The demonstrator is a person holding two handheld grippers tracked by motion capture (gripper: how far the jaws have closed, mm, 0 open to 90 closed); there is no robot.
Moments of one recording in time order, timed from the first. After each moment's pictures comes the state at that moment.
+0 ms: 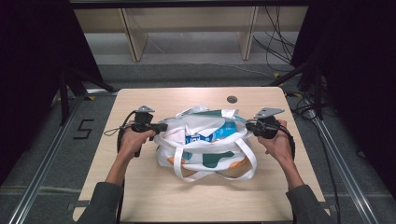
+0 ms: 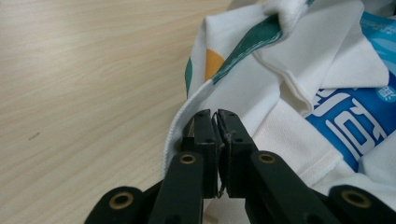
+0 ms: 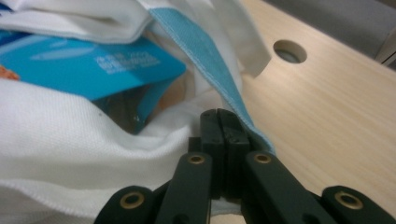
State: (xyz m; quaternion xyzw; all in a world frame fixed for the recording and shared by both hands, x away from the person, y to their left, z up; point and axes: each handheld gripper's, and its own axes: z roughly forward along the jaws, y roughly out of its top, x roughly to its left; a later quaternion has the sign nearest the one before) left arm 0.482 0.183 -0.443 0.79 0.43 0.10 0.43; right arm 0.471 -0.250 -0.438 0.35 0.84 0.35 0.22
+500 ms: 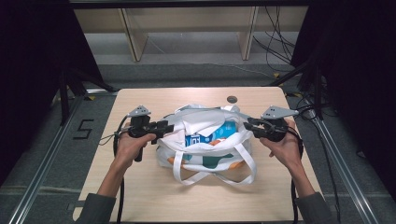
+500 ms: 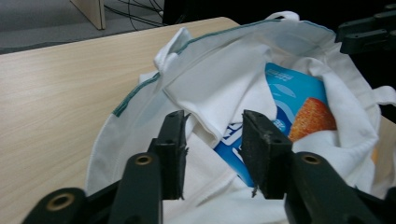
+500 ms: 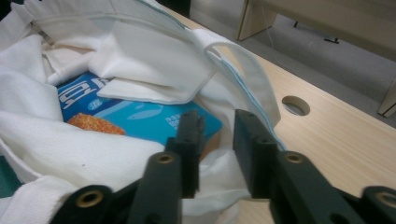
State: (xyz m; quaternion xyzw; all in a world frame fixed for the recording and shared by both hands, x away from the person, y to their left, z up) left arm 0.434 0.174 -0.403 0.75 0.39 0.10 0.52; right arm 0.431 -0.248 -0.394 0.33 0.80 0.44 0.23
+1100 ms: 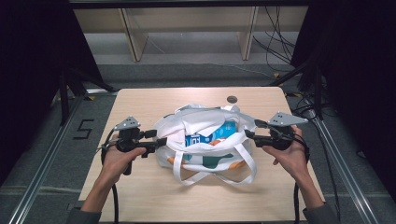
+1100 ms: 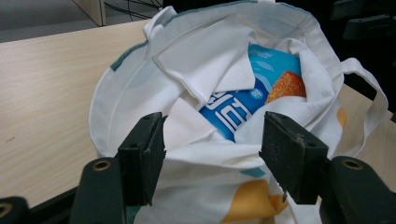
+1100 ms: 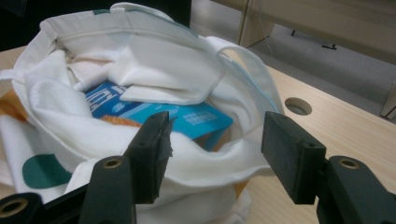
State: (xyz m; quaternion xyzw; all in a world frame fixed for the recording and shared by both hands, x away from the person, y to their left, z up) left arm 0.391 0.195 -0.403 0.76 0.39 0.11 0.51; right arm 0.402 -0.255 -0.392 0.34 0.79 0.46 0.22
